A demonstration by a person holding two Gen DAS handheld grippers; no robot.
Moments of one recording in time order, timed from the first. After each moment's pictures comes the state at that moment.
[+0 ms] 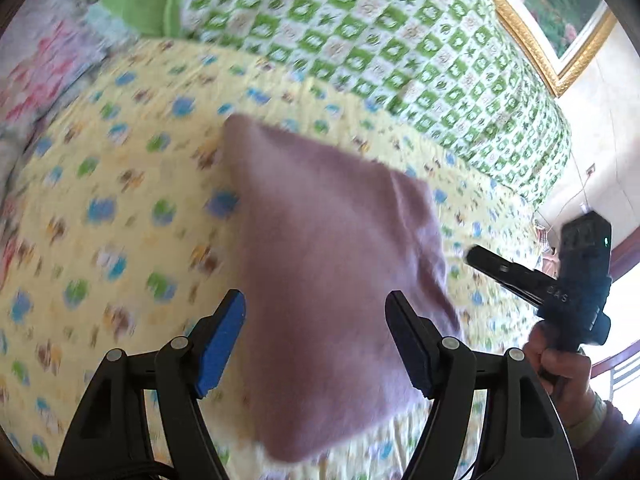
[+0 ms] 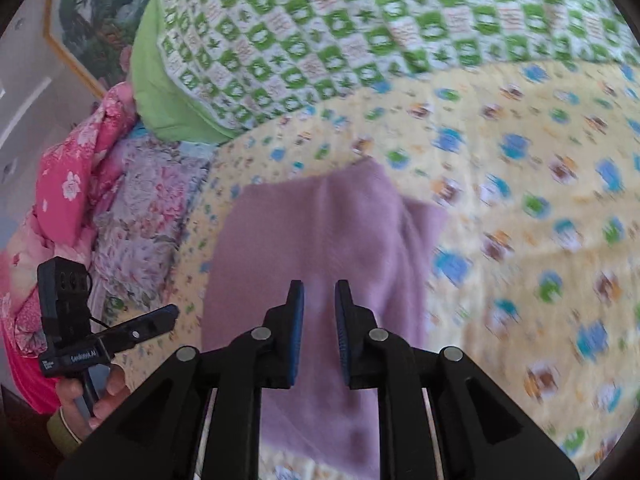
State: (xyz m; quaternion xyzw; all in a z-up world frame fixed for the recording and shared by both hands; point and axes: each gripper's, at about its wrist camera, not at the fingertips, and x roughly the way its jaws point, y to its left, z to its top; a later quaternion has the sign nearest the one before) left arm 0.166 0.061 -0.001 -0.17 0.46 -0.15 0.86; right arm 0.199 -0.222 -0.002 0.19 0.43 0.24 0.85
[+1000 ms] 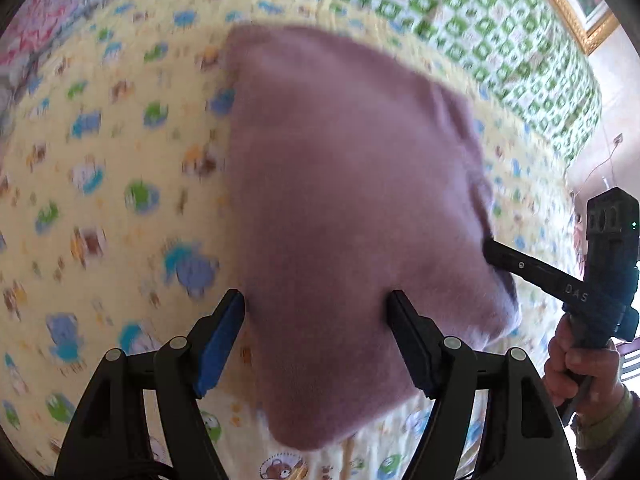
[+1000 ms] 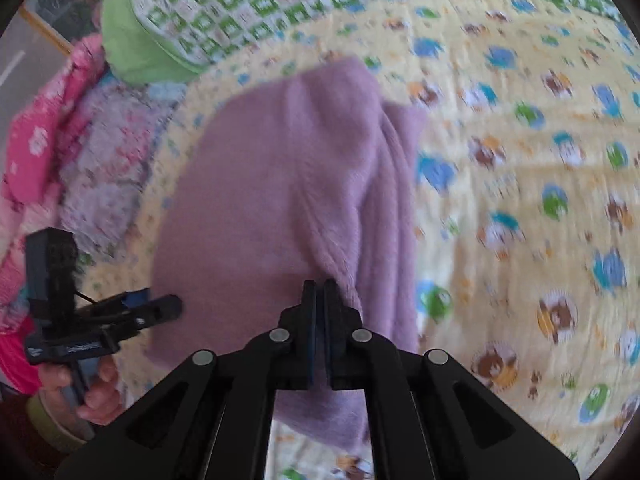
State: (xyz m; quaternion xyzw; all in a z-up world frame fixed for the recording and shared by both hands) left arm 0.144 0.040 -0.077 -0.14 0.55 -0.12 0.81; right arm 0.170 -0.218 -0.065 0.15 0.52 0.20 0.82
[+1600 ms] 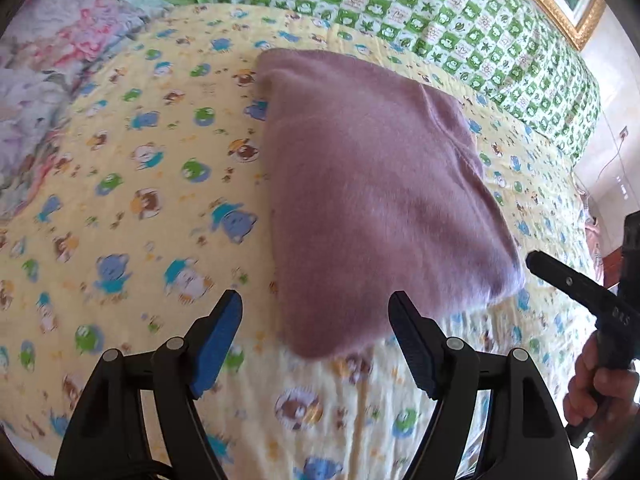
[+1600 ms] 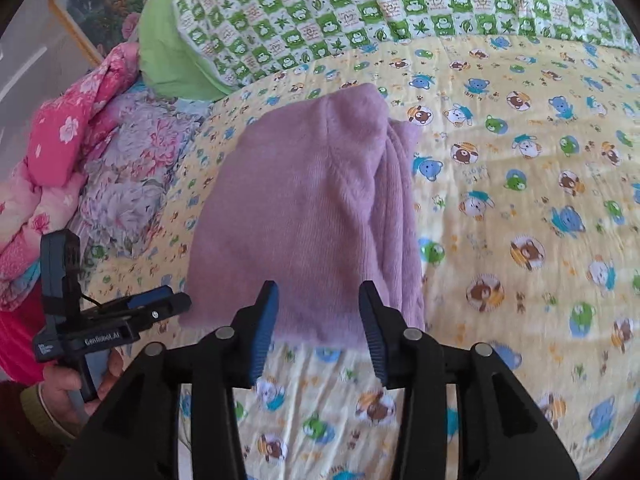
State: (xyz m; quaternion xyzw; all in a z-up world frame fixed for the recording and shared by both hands) left arm 0.067 0.046 -0.048 -0.11 0.50 -0.08 0.86; right arm 0.087 -0.218 -0.027 0.15 0.45 0.20 0.86
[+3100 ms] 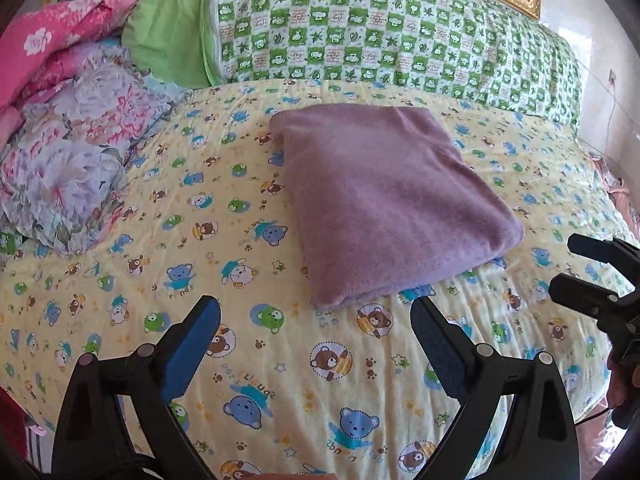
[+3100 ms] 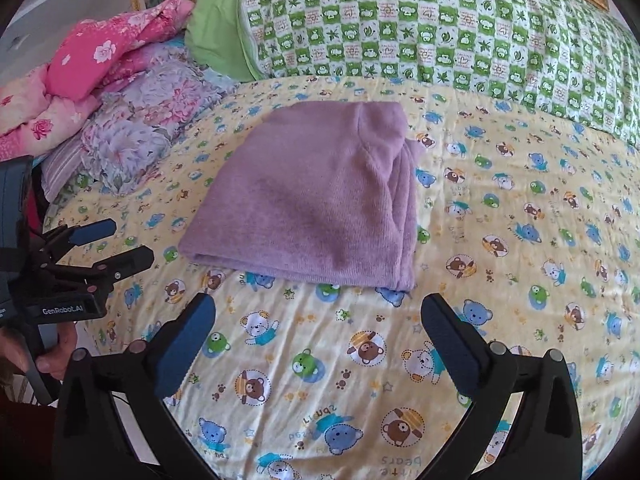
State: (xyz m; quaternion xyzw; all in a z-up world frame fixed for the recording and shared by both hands) left arm -0.009 0.032 -0.028 0.01 0.39 -0.04 0.92; right arm 0.009 -0.183 -0.020 0.01 0.39 0.17 0.91
